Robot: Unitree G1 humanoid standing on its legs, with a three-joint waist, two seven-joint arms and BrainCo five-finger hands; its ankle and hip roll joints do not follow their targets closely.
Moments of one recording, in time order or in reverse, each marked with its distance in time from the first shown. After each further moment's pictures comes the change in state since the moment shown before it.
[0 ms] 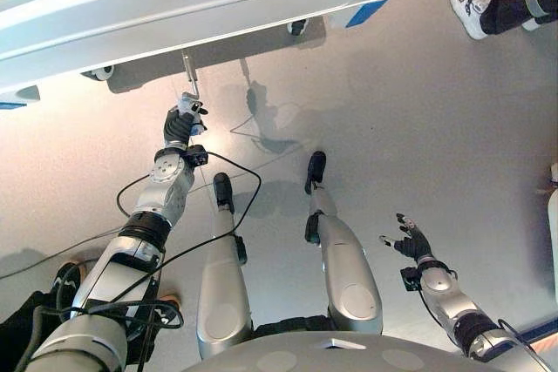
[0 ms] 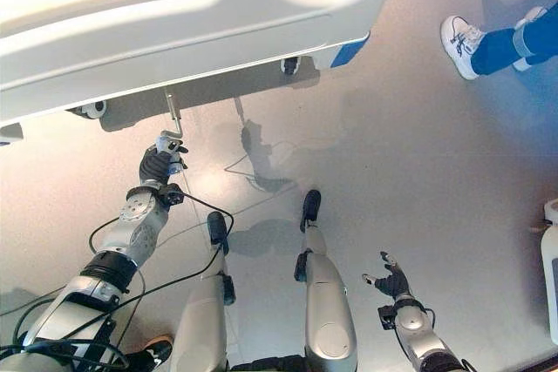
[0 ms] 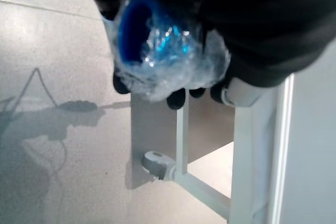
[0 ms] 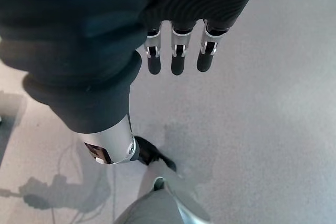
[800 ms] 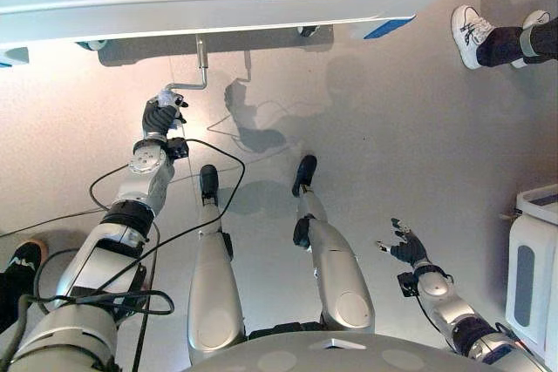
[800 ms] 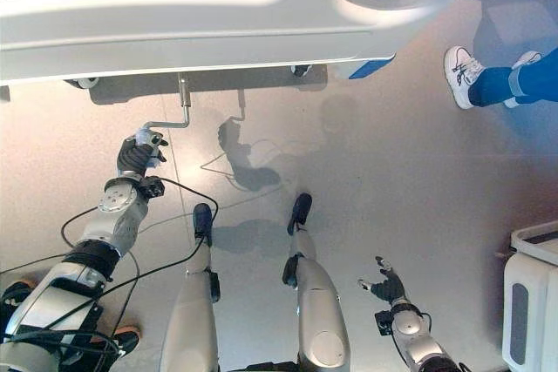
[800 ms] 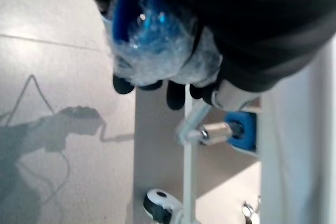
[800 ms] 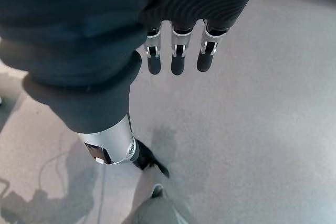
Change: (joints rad) left arm -0.107 0.108 -0.023 0.182 0.018 -0.040 -0.009; right arm 0.018 0.016 0.047 -0.029 0.011 -0.002 0.000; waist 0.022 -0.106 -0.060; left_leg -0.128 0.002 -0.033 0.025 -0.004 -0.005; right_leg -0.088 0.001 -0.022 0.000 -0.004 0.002
